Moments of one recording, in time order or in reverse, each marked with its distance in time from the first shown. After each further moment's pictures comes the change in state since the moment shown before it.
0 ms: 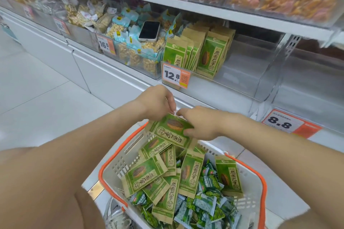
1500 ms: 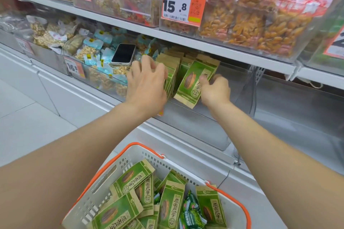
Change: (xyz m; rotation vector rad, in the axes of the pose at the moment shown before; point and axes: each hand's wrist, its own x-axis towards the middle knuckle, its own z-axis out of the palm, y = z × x) left_hand 0.069 0.068 -0.025 0.402 0.742 0.266; right_hand 0.047 0.118 -0.065 1.038 1.096 0.676
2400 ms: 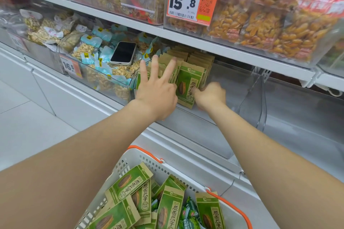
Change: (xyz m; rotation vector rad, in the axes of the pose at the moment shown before) left_hand 0.021 -0.001 0.034 0.349 -0.231 0.200; right_hand 0.029 0.016 0.031 -0.399 -0.097 0.029
